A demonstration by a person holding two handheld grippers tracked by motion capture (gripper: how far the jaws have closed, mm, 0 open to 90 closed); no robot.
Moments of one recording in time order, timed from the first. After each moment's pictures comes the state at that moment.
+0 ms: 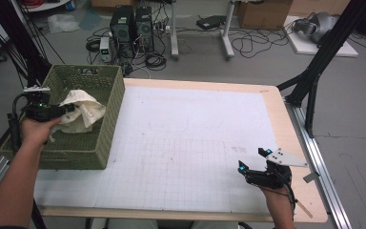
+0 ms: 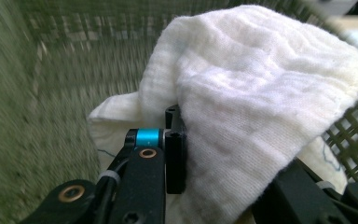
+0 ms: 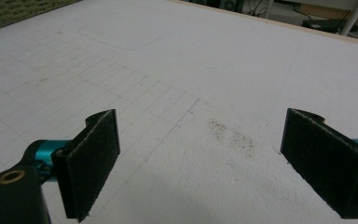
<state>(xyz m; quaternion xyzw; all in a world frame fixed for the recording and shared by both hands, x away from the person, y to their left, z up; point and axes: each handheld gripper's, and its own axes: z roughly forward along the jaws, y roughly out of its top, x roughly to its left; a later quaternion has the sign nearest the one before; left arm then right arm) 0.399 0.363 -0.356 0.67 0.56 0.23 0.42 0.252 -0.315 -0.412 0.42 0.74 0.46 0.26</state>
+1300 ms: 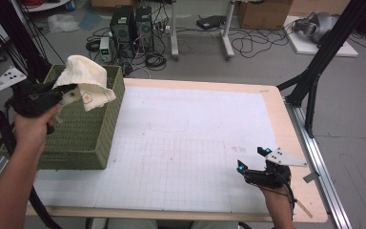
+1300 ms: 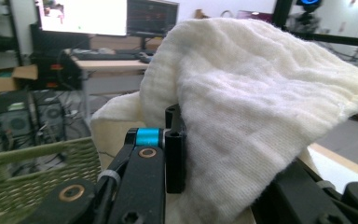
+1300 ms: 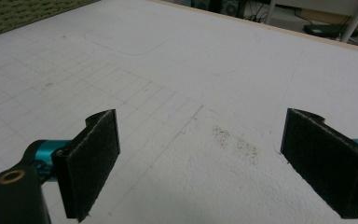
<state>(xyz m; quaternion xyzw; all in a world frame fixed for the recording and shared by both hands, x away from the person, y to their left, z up) 0.336 0.301 -0.264 0.62 0.37 0.29 0.63 0.251 -0.311 -0.407 0.41 0.74 0.46 0.26</state>
